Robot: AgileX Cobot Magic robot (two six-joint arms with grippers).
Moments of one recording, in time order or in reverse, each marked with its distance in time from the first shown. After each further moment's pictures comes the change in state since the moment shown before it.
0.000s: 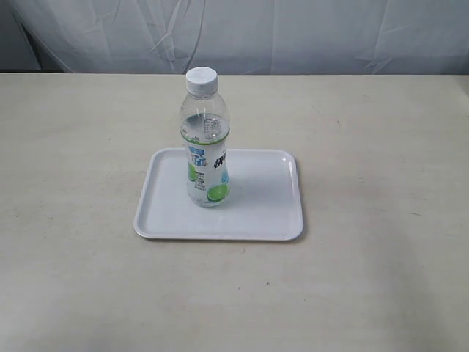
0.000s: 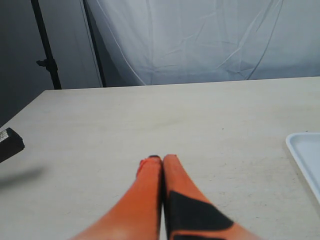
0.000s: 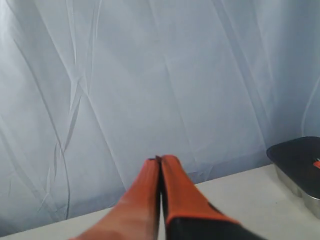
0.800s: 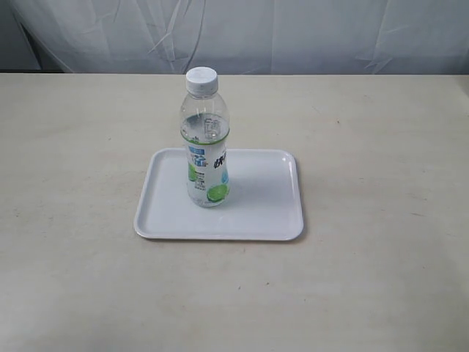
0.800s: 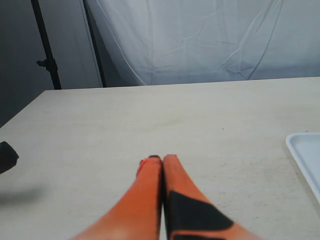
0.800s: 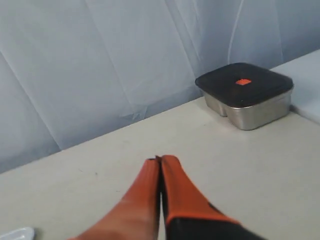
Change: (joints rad) left arm 0.000 0.000 0.000 0.000 0.000 0.000; right arm -0.185 -0.256 0.398 0.051 0.022 -0.040
